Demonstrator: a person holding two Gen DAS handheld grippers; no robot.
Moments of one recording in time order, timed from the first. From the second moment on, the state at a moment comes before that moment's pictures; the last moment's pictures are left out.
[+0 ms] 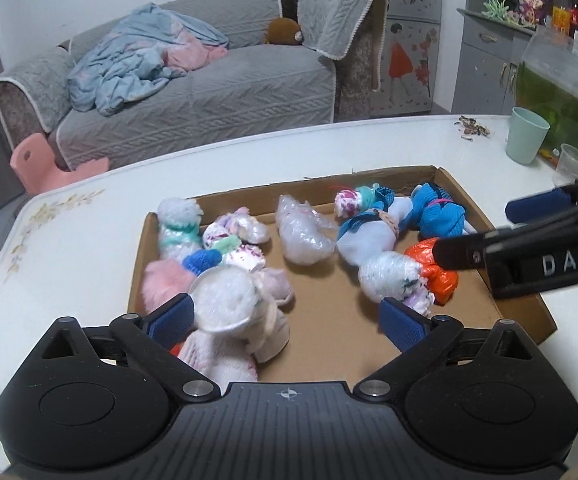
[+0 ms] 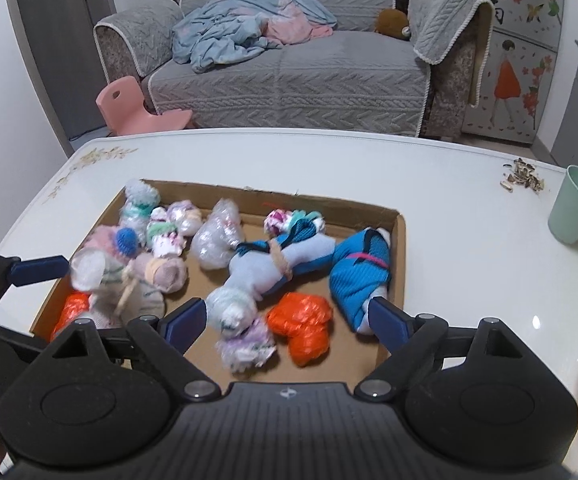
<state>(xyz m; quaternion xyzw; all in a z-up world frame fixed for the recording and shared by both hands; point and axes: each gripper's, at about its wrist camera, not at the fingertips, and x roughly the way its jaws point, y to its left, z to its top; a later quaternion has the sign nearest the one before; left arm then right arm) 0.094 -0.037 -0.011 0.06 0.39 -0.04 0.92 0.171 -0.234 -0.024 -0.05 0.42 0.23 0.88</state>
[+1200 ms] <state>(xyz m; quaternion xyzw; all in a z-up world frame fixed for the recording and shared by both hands) -0.031 0.063 -0.037 -0.01 0.35 0.02 0.94 0.086 -0.243 -0.042 -0.01 0.36 0.24 0.90</state>
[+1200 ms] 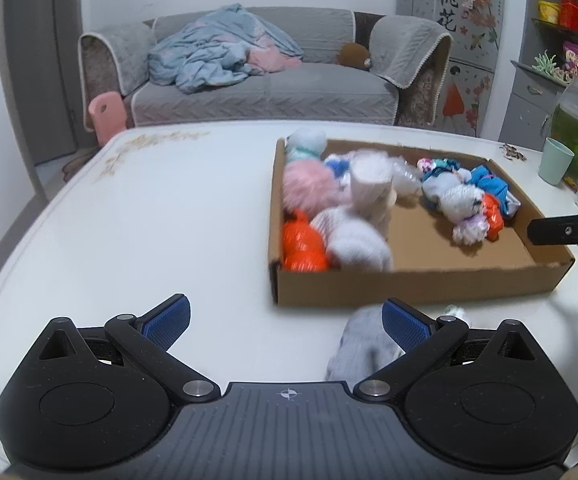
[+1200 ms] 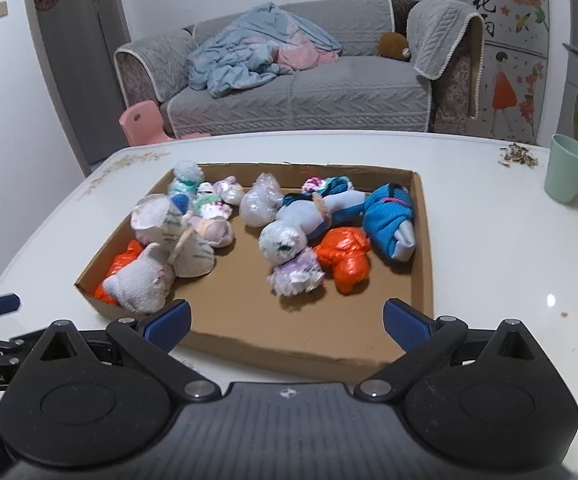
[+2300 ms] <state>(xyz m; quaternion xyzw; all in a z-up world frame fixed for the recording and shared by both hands) -0.044 0.072 -0.079 0.01 0.38 0.02 0.92 0.023 -0.162 -0.111 -0.17 0.30 0.40 0.85</state>
